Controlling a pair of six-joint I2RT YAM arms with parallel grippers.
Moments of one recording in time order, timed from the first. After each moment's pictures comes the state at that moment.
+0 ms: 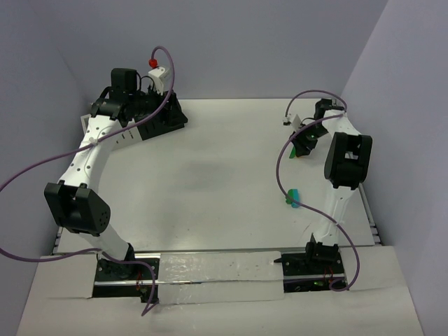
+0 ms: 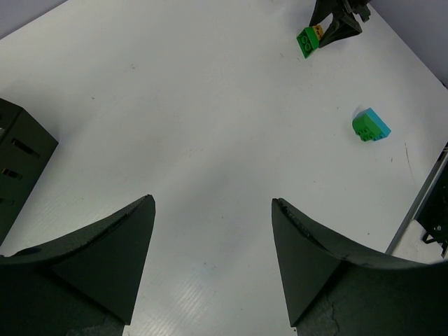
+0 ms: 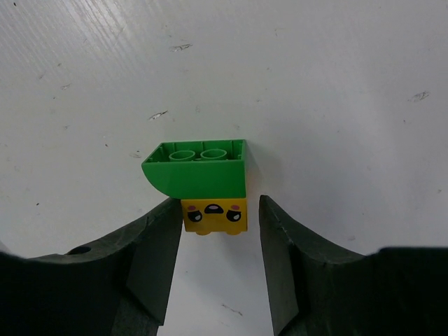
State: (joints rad) left arm -0.21 1.65 1.71 -0.67 0.69 0.12; right arm -0.16 2.18 1.74 -0.98 -0.46 -1.17
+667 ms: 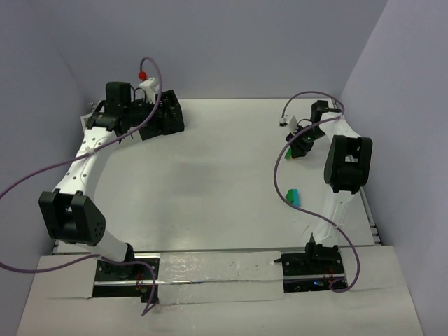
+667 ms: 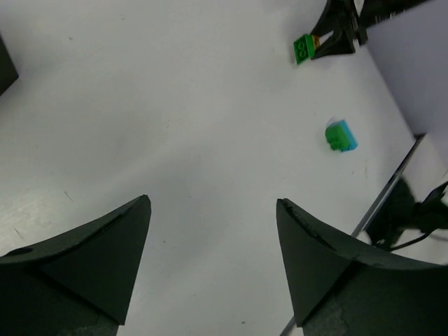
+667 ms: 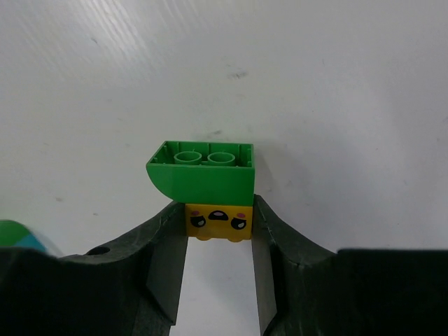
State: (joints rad) left arm -0.17 1.56 1.52 -0.57 0.70 -0.06; right arm -0.13 2.10 1.64 -0.94 -0.48 -1.11
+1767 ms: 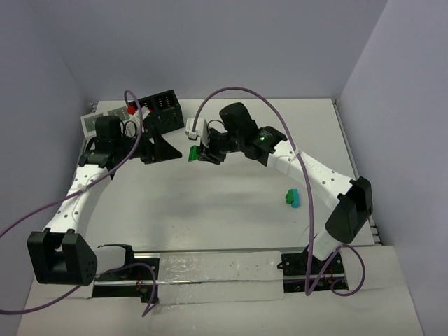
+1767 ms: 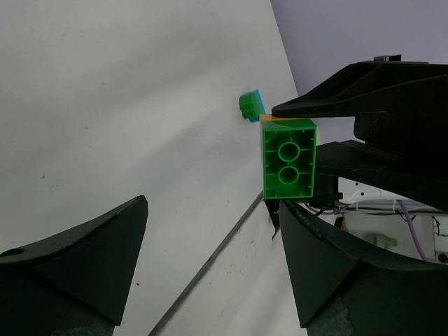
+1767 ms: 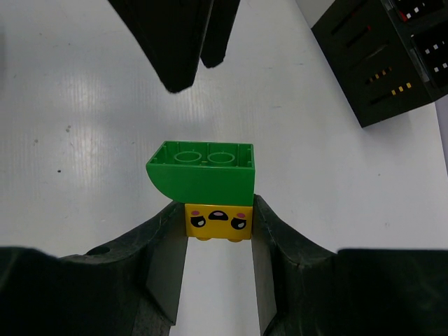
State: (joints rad) left arm -0.09 1.24 1.04 -0.42 0.91 -0.43; right arm 0.76 1.59 1.53 -0.52 -0.45 -0.58
